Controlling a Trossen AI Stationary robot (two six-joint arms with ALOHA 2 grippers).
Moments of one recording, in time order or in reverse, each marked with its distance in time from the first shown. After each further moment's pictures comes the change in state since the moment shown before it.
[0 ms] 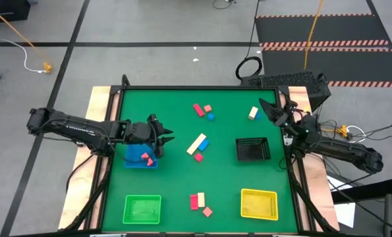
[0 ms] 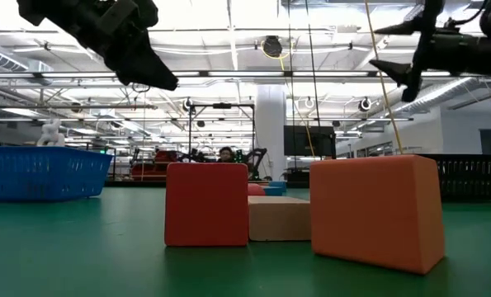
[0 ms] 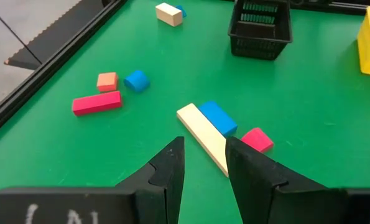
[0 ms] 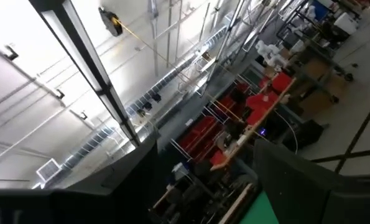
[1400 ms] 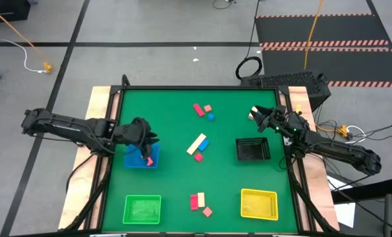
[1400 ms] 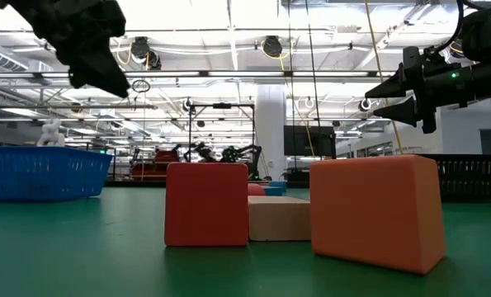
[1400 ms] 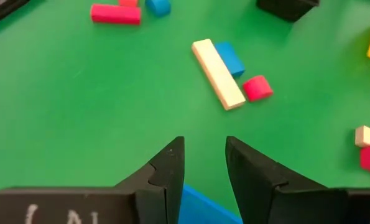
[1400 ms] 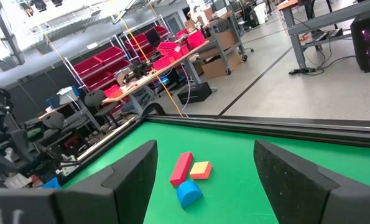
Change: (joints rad) left arm -0.055 -0.187 0.014 -0.401 0.005 -0.333; right arm -0.002 -0.074 -0.010 -0.483 0.104 -0.367
